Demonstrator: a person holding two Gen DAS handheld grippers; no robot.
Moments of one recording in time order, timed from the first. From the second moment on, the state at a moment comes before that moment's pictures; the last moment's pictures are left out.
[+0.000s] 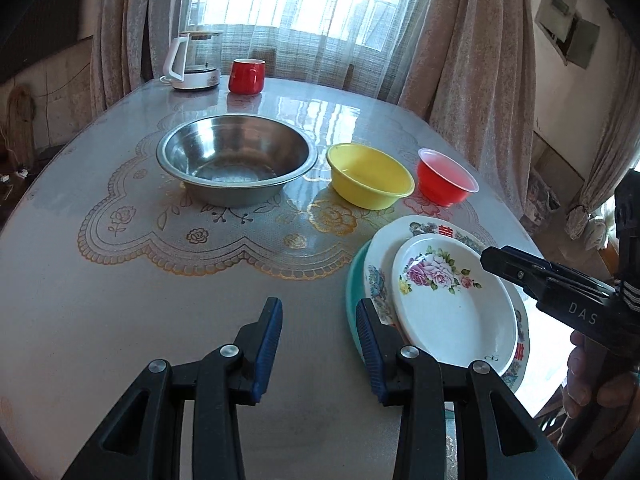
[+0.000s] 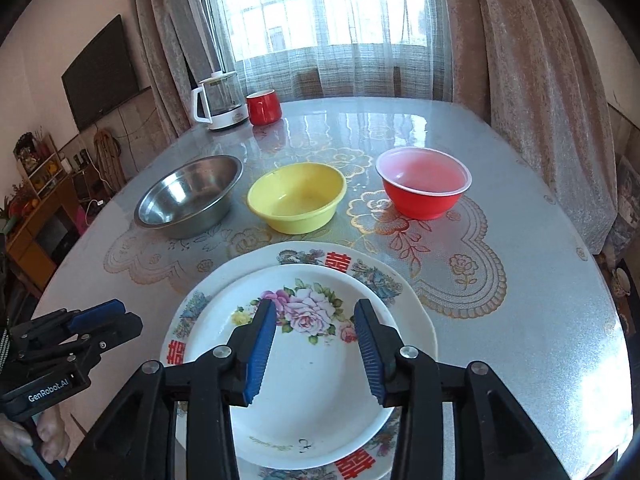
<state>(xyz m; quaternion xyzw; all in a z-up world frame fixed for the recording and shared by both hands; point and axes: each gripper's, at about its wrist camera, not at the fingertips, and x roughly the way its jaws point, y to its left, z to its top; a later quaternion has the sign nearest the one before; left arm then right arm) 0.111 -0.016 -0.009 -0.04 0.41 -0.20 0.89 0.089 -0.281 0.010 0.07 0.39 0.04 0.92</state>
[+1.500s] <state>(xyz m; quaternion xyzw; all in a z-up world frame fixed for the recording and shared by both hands) 0.269 0.076 -0.034 -0.18 0.41 -0.15 0.88 0.275 -0.177 -0.037 0.16 0.47 0.09 0.86</state>
